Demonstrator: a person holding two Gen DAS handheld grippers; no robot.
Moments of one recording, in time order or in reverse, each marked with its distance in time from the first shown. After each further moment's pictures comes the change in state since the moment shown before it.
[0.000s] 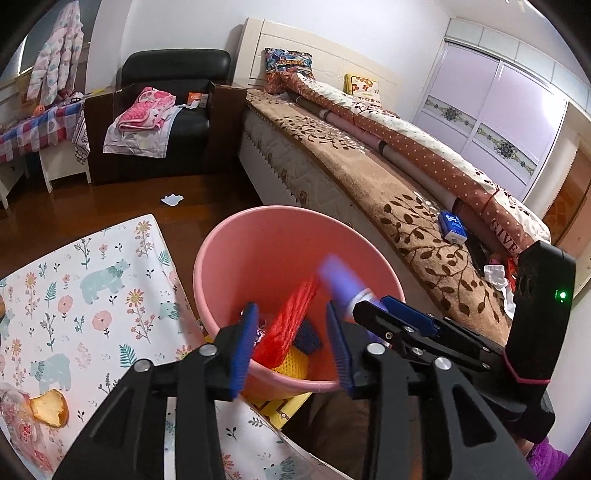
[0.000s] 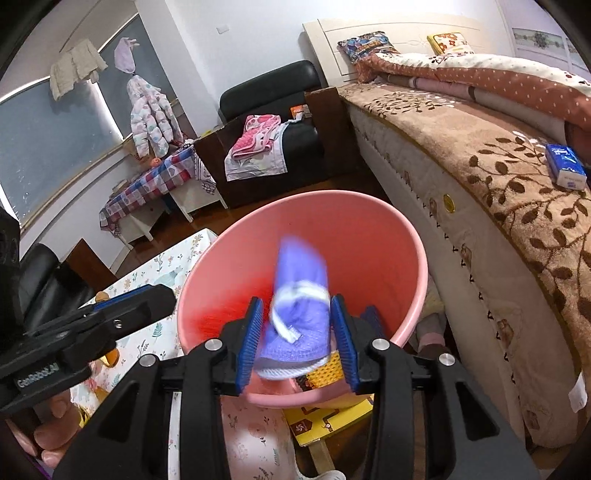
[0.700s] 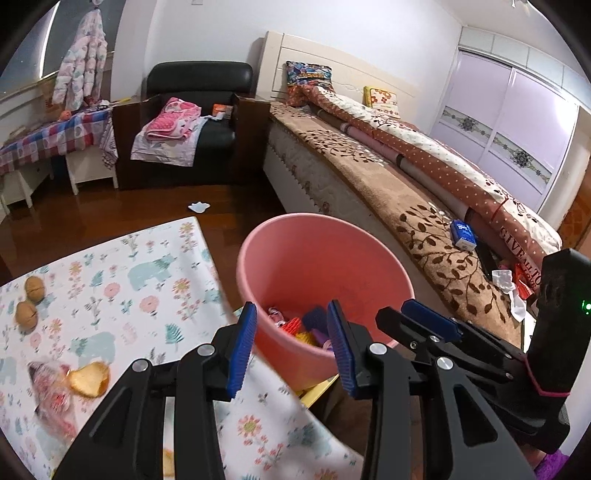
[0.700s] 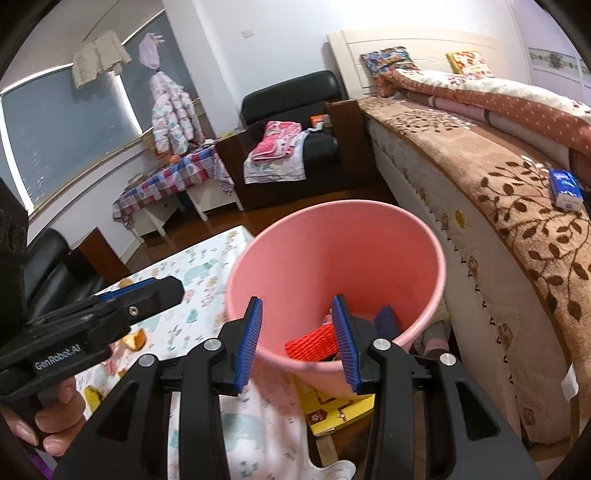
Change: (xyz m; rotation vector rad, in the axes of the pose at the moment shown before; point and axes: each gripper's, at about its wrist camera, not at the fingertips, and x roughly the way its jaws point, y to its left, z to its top) left arm -0.054 0.009 -0.017 -0.026 -0.046 0.094; right arm -0.036 0.040 -0.014 -0.081 -0.031 0.040
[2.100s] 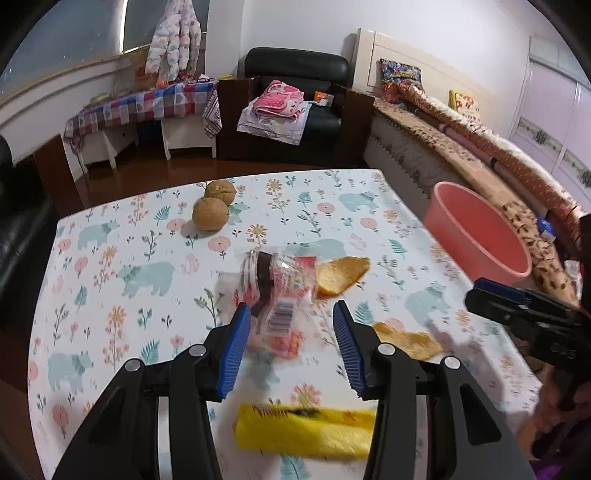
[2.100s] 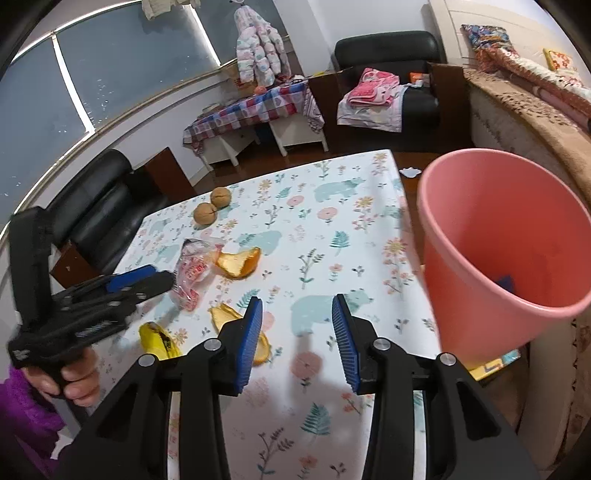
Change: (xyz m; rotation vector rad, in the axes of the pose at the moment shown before) left arm -0.075 0.173 -0.091 -0.117 0.038 0.297; right arm 0.044 0.126 -0.047 -0.183 0.225 0.255
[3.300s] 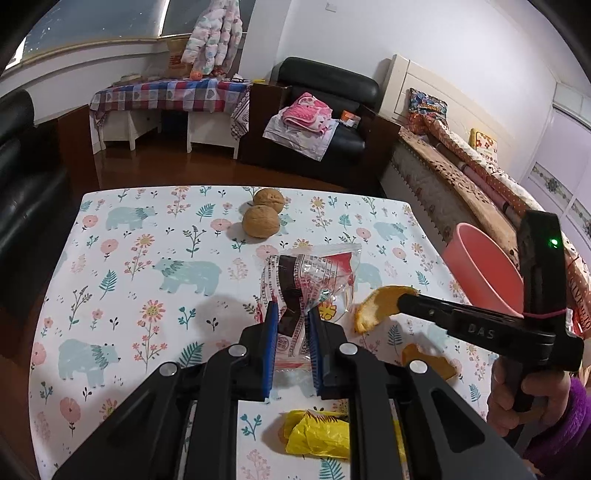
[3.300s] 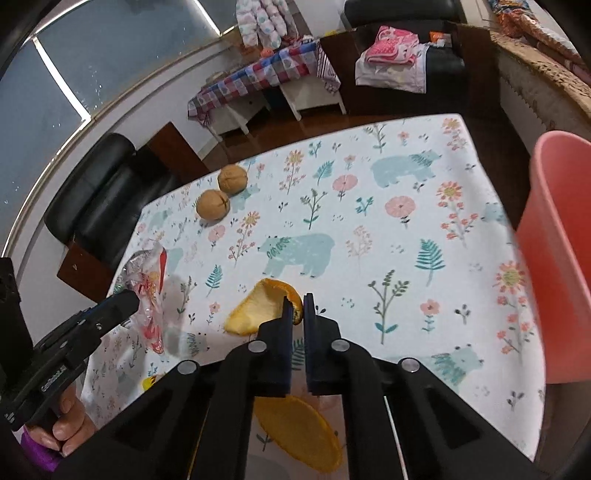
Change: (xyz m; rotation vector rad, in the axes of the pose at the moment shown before) left arm -0.016 0.051 -0.003 -0.174 -0.064 -0.023; right arm 0.087 0.030 0.034 0.042 0.138 0.056
